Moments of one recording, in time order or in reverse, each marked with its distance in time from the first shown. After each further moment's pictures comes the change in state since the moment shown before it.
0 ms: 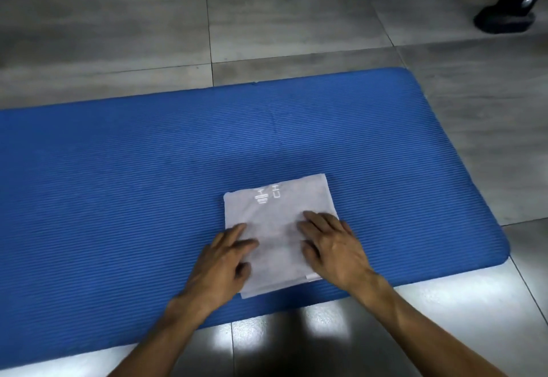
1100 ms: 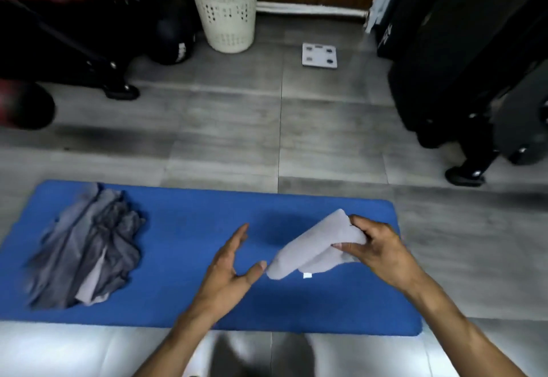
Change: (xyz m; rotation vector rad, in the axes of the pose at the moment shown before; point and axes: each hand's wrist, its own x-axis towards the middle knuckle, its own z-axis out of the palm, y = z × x) left_hand -0.126 0.173 -0.517 -0.699 0.225 -0.459; right_hand 0.060 -0.253 -0.572 0.612 -0.107 0.059
